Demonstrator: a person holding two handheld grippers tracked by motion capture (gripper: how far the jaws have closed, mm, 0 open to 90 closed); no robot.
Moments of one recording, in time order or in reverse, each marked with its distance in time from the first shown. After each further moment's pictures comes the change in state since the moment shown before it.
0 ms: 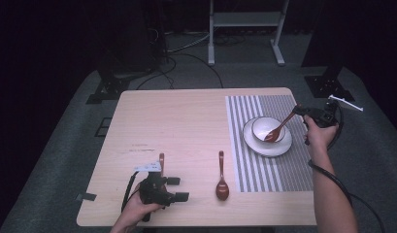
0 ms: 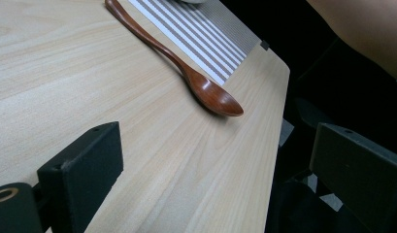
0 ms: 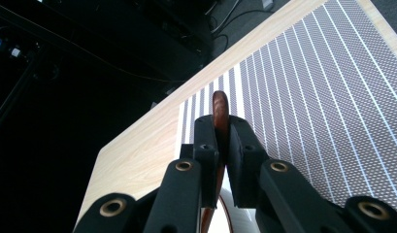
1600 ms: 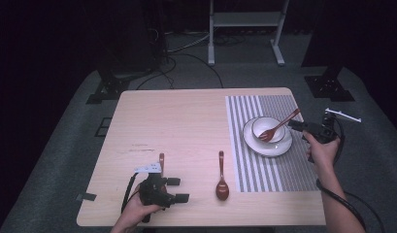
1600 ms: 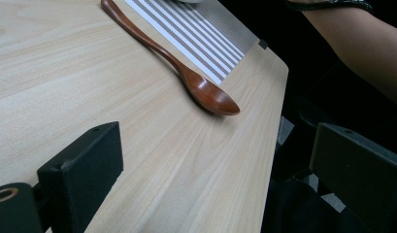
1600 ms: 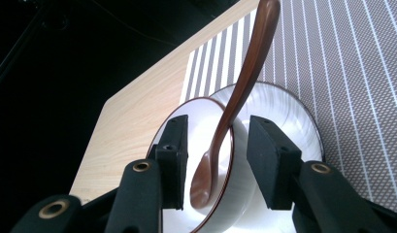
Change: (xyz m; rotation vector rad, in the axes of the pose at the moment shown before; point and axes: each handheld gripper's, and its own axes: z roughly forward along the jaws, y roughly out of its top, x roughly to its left) left arm -0.004 -0.001 0.000 -0.001 0.001 0.011; right arm -0.007 -0.038 -0.020 0.122 0.051 -0.098
